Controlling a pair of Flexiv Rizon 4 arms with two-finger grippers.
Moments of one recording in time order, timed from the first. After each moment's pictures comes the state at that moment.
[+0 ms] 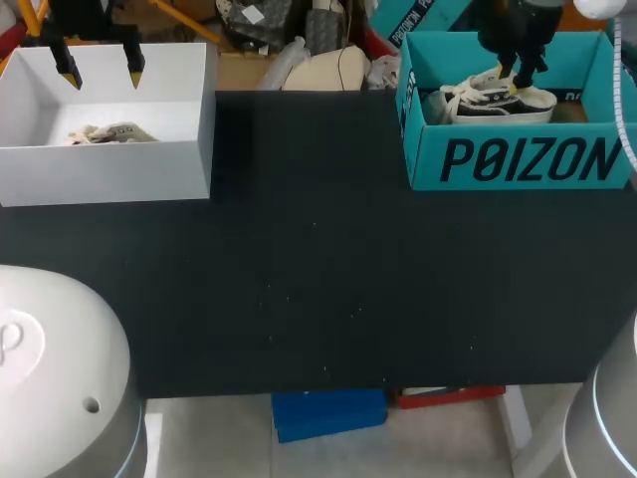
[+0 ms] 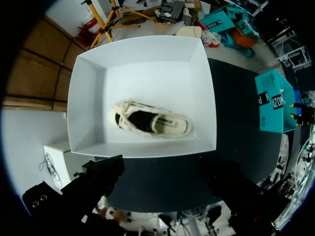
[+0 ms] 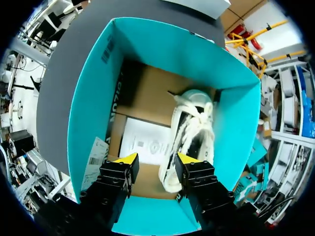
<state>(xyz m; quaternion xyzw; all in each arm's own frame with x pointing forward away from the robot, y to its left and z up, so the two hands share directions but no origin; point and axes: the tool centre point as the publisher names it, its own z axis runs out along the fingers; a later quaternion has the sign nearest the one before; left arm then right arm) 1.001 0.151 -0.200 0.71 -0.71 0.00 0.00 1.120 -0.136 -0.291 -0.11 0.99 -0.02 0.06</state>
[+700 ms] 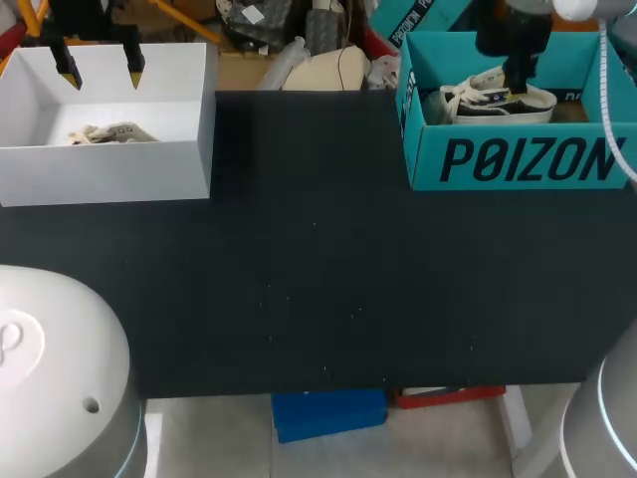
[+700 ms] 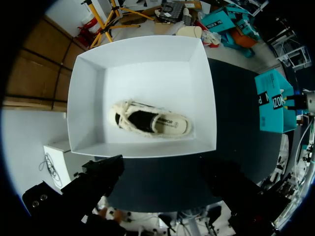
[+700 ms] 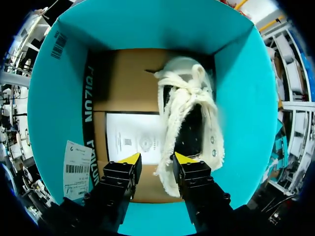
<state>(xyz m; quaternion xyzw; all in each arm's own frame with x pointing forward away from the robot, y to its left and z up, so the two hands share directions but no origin) 1.001 0.151 -0.200 0.71 -0.71 0.00 0.00 1.155 -0.157 -0.340 0.00 1.00 -0.03 0.02</state>
